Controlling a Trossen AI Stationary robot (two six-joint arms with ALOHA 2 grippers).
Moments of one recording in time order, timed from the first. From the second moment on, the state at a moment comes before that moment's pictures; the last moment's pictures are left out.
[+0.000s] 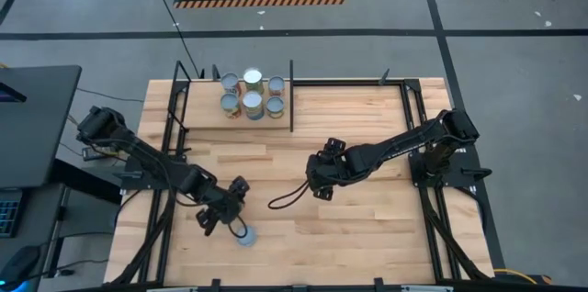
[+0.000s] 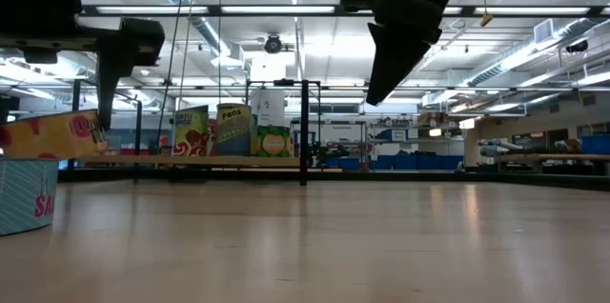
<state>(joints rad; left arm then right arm) -0.51 1.35 0.74 -0.52 -0.08 0.39 0.24 1.75 1.32 -0.82 0.44 0.44</state>
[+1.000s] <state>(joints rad) -0.54 1.44 0.74 -0.50 0.02 0.14 0.25 1.75 1.32 -0.82 0.40 0.45</state>
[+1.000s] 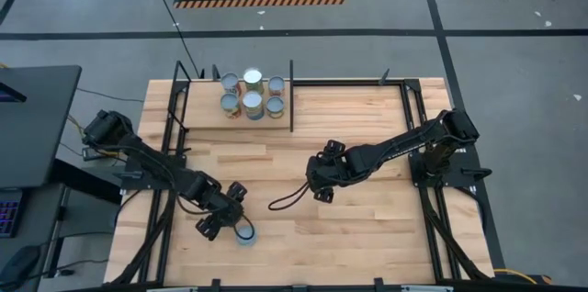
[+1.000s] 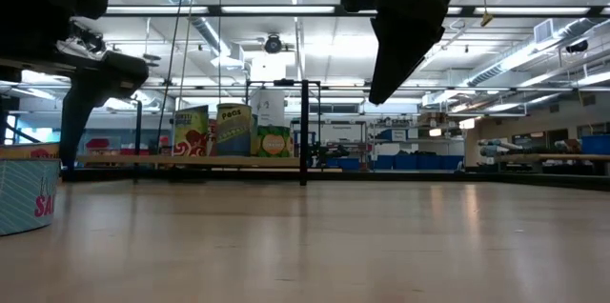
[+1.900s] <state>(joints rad) -0.55 1.43 0.89 -0.75 0.00 -1.29 0.25 1.75 1.32 -0.82 0.39 0.44</state>
